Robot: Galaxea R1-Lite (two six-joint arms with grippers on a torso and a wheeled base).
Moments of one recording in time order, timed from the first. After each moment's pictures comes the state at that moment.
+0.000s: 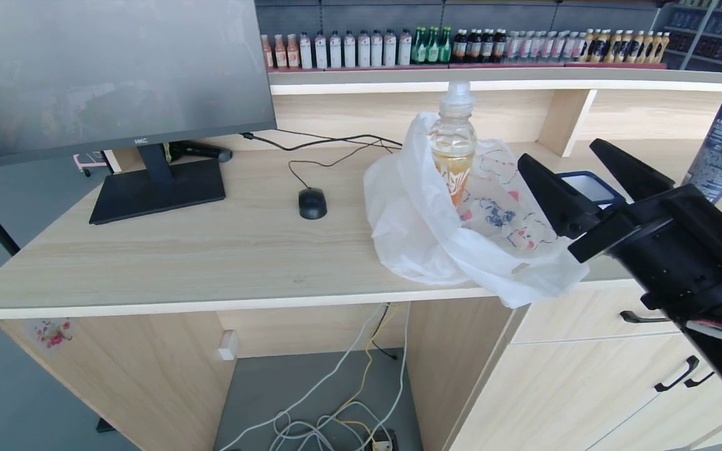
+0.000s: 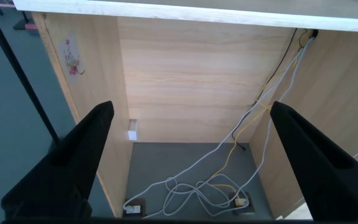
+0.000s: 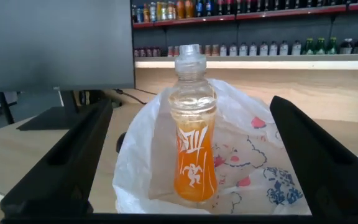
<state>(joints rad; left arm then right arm) 0.00 0.00 0.00 0.00 0.00 0.00 0.56 1.55 -0.46 -1.57 -0.10 -0.07</state>
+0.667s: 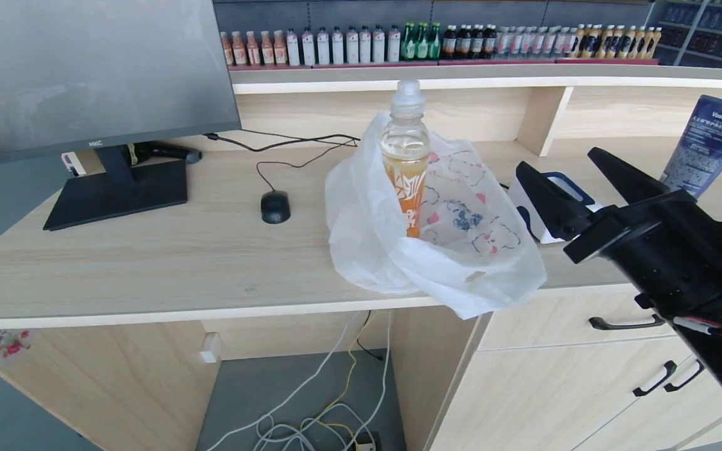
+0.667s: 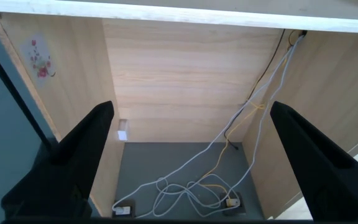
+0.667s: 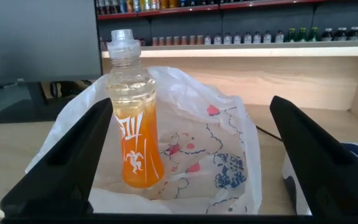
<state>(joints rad) 0.00 0.00 0.00 0.00 0.00 0.00 0.54 1.56 -0.45 -1.57 -0.10 -0.07</state>
